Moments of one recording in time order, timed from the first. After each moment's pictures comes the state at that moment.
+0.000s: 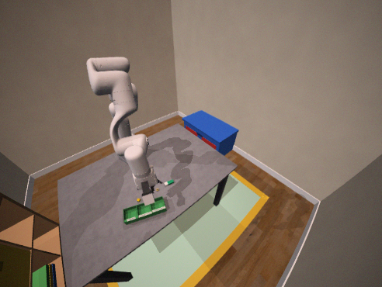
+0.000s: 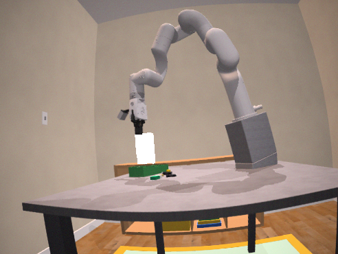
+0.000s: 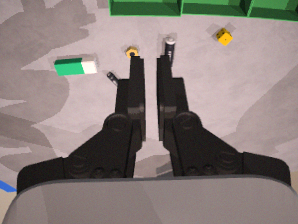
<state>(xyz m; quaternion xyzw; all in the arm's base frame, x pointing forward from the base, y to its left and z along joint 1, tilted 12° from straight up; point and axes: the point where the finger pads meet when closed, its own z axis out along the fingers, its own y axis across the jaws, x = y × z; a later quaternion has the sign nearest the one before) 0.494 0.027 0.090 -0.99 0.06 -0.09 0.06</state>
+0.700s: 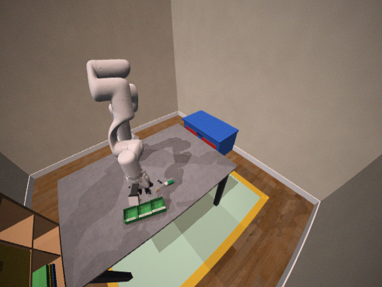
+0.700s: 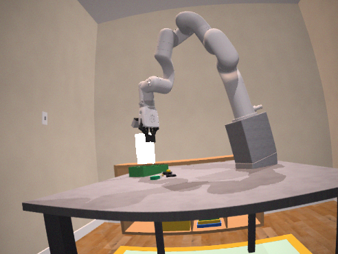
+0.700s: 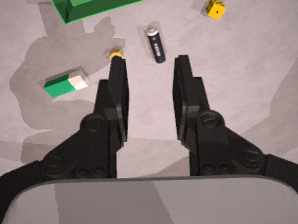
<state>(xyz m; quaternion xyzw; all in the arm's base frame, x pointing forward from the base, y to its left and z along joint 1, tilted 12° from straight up) 0.462 -0.006 0.041 -0.97 0.20 -0.07 0.07</state>
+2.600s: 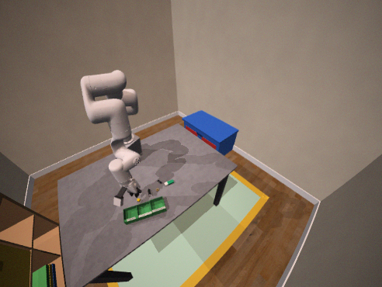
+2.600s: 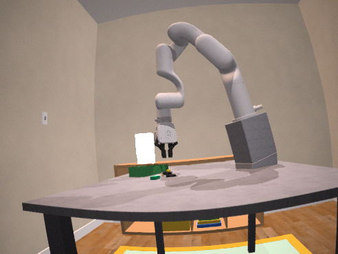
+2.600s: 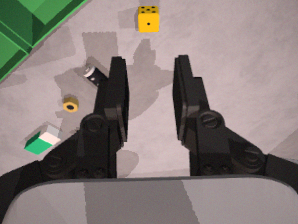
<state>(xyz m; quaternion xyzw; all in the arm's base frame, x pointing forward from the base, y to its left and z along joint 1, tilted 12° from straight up) 0.418 -0.058 -0.054 -0.92 0.37 -0.07 0.09</state>
